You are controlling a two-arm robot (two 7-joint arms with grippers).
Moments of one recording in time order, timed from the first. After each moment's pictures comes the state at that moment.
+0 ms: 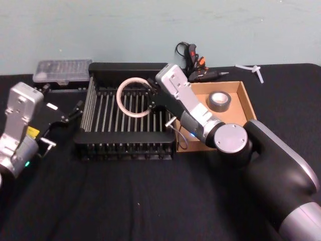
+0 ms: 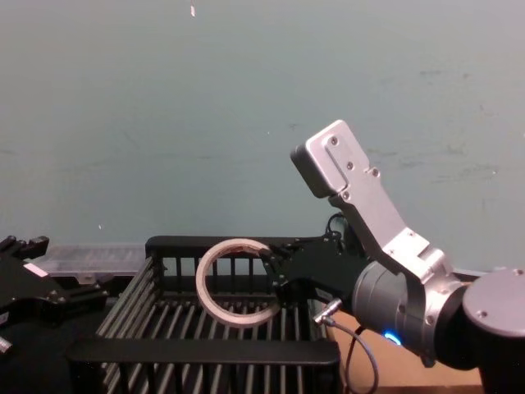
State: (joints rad) left arm -0.20 0.60 0.45 -1.41 -0.25 -0.12 0.03; right arm 0.52 0.05 -0.46 -0.95 -0.17 -0.19 0.21
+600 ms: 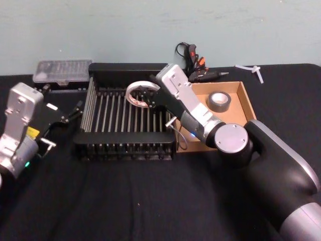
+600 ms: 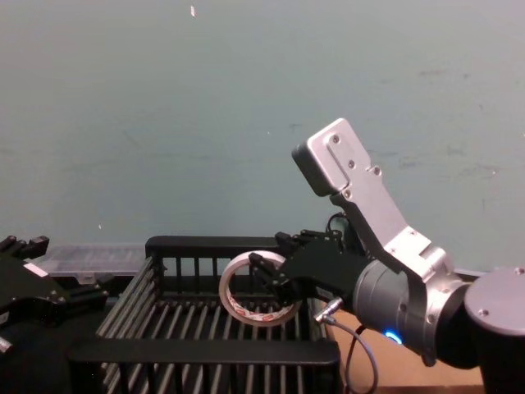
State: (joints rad) left arm -0.20 0.60 0.45 -1.41 -0.25 -0.12 0.03; right arm 0.52 0.05 -0.46 -0.96 -0.17 -0.19 0.21
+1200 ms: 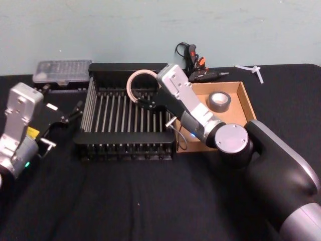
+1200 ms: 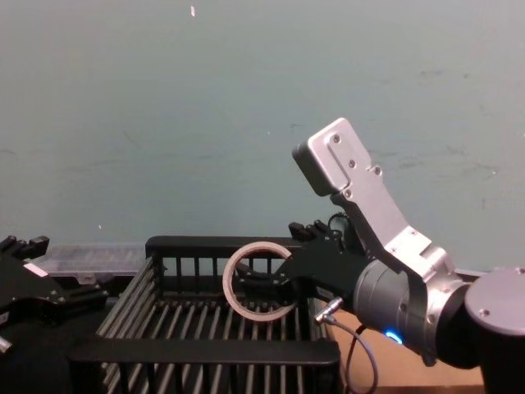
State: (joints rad) left arm -0.20 0.60 0.45 -1.41 -0.25 -0.12 0.03; right arm 0.52 0.05 -0.46 -0.96 -0.16 -0.19 0.21
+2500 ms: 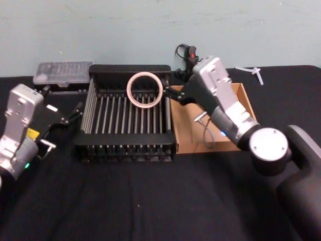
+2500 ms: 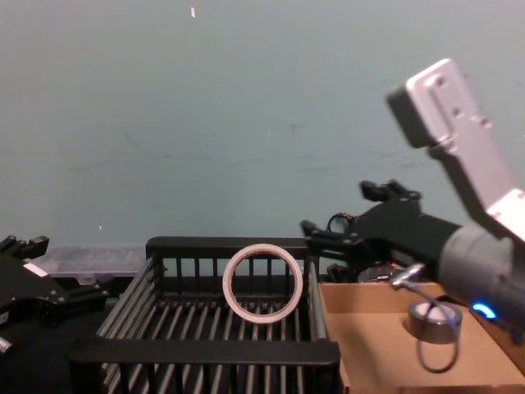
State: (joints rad) left arm -0.20 0.60 0.45 -1.41 -0.25 -0.12 0.03; right arm 0.35 0.15 -0.37 -1.29 -0.15 -0.11 0.19
